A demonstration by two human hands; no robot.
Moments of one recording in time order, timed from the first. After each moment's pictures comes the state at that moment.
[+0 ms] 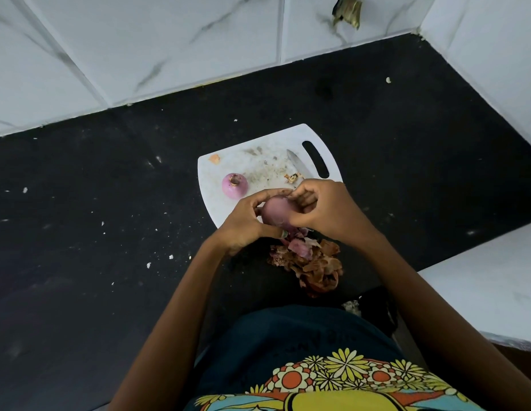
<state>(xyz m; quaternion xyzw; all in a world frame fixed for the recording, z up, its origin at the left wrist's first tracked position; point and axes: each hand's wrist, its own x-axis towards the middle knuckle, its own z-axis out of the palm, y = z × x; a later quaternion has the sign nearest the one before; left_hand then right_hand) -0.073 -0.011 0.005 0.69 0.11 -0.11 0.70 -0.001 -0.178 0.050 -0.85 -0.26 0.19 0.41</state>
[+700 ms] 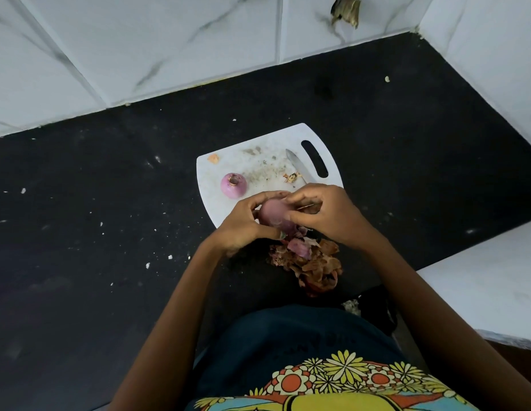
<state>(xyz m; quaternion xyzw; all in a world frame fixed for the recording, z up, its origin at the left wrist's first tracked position) -0.077 -0.010 0.006 0.70 0.11 -0.13 0.69 -0.001 -0.186 0.044 -0.80 -0.28 0.22 0.48</state>
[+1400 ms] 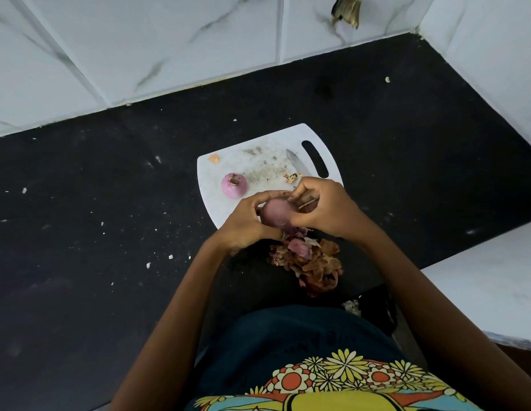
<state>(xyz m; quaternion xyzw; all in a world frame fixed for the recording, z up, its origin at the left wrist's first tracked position) -0.074 -0.014 0.009 0.72 0.11 -0.11 0.67 0.005 -0.181 0.045 -0.83 -0.26 0.22 0.45</state>
